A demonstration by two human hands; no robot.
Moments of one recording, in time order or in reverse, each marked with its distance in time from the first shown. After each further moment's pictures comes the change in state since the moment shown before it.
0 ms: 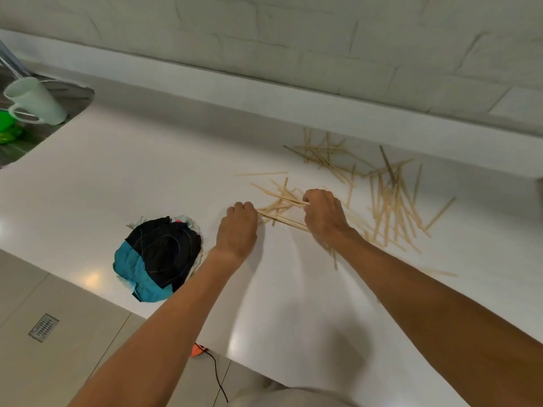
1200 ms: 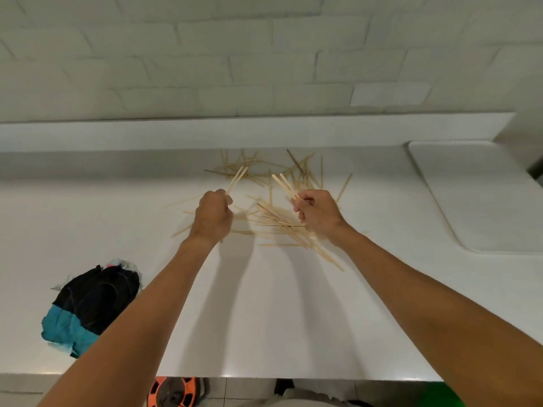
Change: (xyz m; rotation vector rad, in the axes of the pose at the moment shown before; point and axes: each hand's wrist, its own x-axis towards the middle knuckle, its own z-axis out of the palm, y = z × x) left_hand 0.017 0.091 -0.048 -0.467 0.099 0.142; right_hand -0.085 0.091 -0.083 0.867 0.202 0.346
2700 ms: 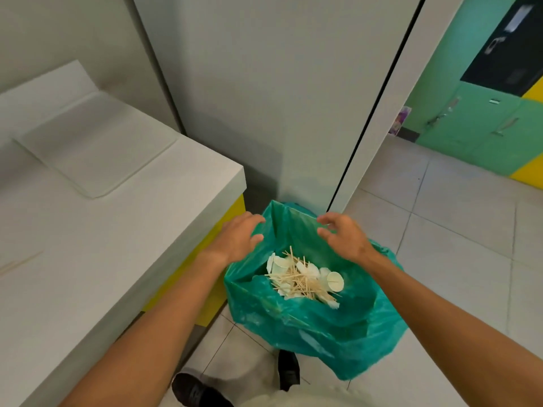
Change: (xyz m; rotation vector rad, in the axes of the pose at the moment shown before) left_hand -0.408 0.395 0.317 0.159 -0.969 1.196; right_hand -0.547 0.250 -0.414 -0.304 0.691 0.599
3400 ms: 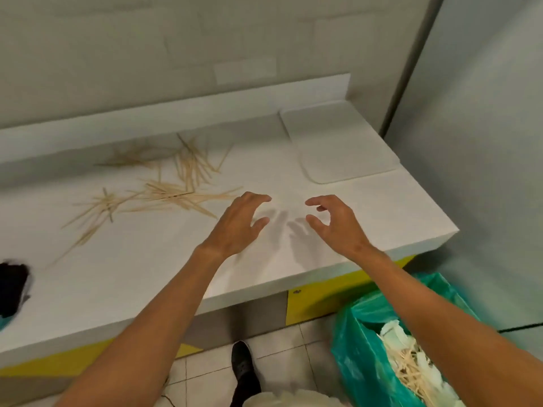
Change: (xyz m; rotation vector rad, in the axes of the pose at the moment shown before) left_hand -0.263 -0.189 -0.119 -0.095 0.639 -0.472; right_hand 0.019 -0.309 0.208 0.052 -0.345 -0.788
